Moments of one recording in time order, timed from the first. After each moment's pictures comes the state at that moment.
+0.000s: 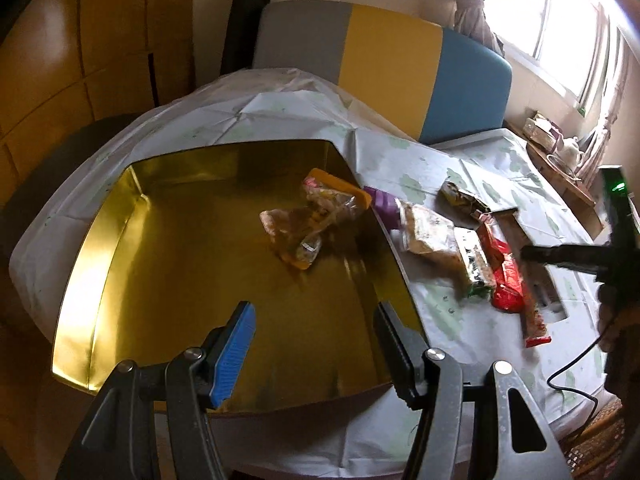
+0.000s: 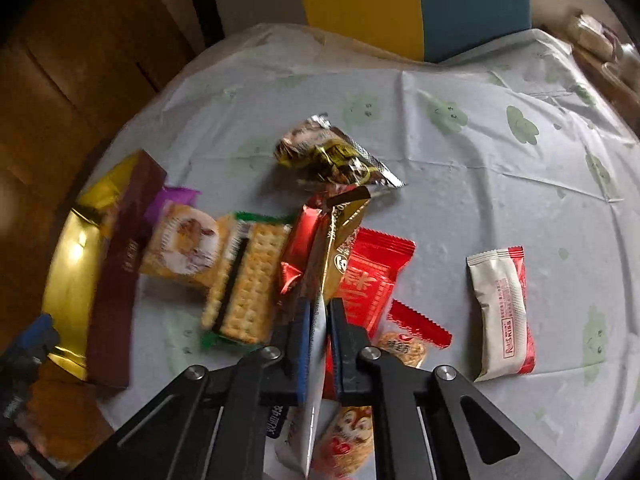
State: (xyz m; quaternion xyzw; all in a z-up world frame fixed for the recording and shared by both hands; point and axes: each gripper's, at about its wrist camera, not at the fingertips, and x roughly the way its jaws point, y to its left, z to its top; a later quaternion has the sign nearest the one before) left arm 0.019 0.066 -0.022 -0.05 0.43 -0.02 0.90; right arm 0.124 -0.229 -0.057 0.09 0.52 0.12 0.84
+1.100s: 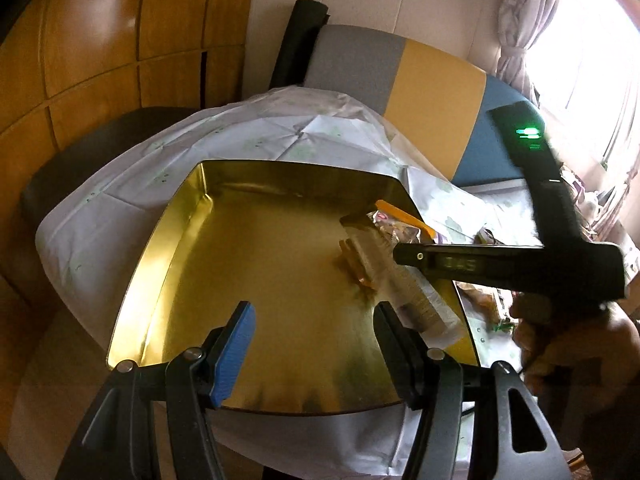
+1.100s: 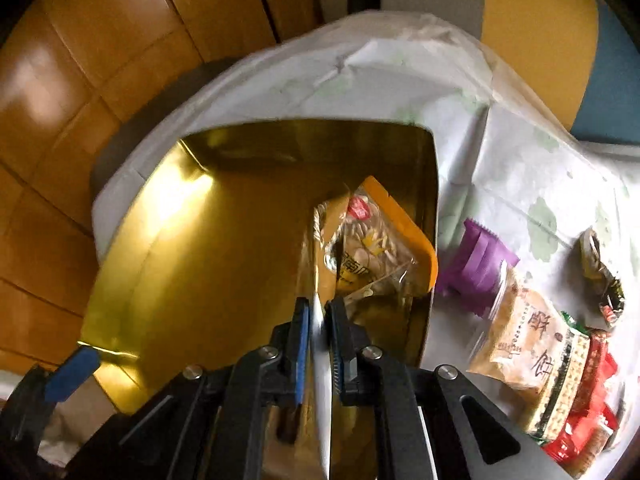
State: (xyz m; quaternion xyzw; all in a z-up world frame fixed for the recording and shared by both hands) left arm -0.003 0.128 -0.010 -0.11 0.39 0.03 0.91; right arm 0.140 0.044 -0.037 -0.03 0.51 0.25 0.82
